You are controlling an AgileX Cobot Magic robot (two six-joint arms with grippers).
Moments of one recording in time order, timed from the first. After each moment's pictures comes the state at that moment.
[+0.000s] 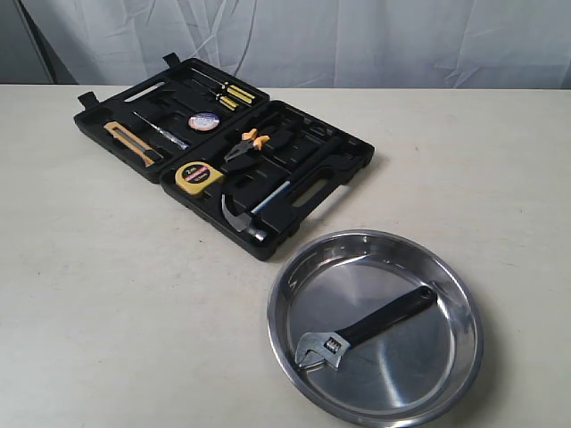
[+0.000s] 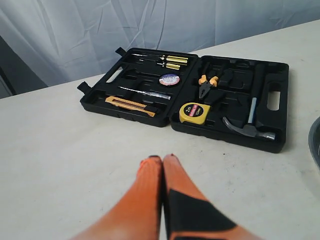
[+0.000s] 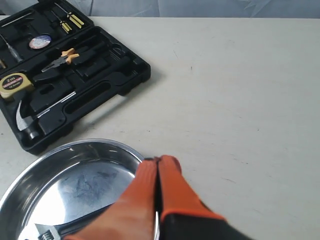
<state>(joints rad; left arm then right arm) -0.58 0.24 -0.49 0.55 0.79 -0.49 0.14 0.61 -0.55 0.19 0.61 -0.08</state>
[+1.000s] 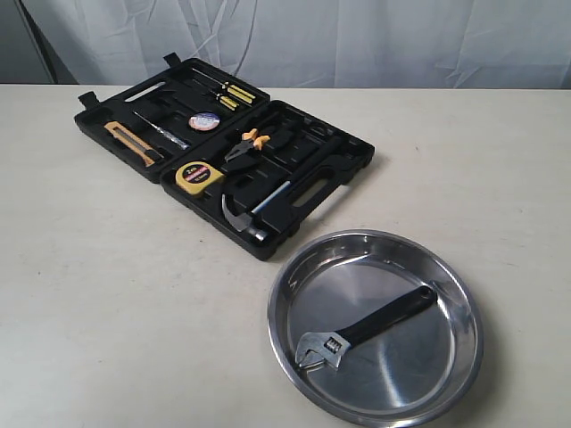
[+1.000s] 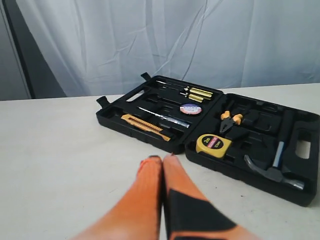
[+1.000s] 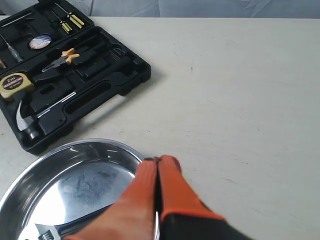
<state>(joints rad) -0.05 0.16 -0.17 0.02 0.25 -0.07 0.14 0.61 -0.55 0.19 0.61 -0.08</state>
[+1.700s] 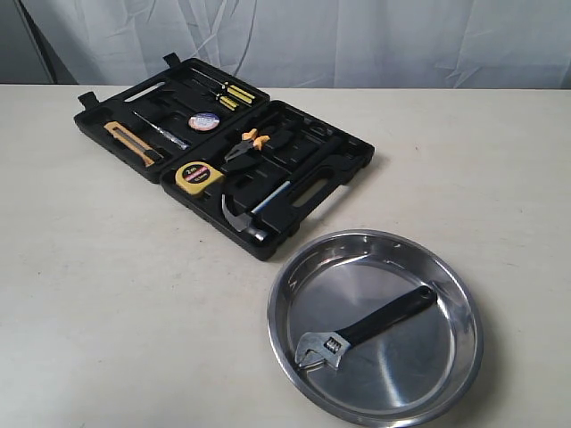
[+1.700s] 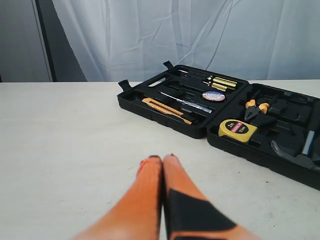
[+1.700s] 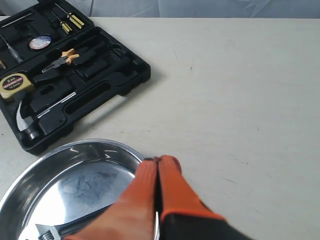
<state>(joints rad) 0.04 0.01 0.00 -0.03 0.23 -0.03 0.14 0.61 -0.55 0.19 0.61 -0.07</state>
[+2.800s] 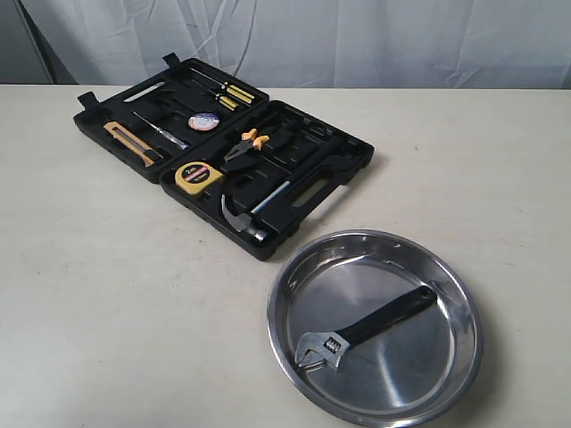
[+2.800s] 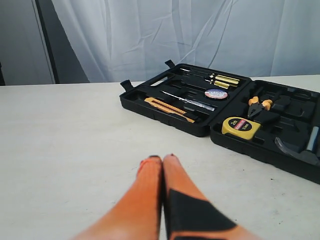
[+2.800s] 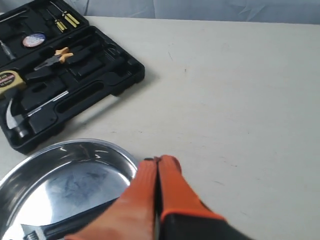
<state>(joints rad) 0.04 0.01 0.00 -0.01 0.23 -0.02 0.14 0.60 -0.54 0.15 0.60 -0.08</state>
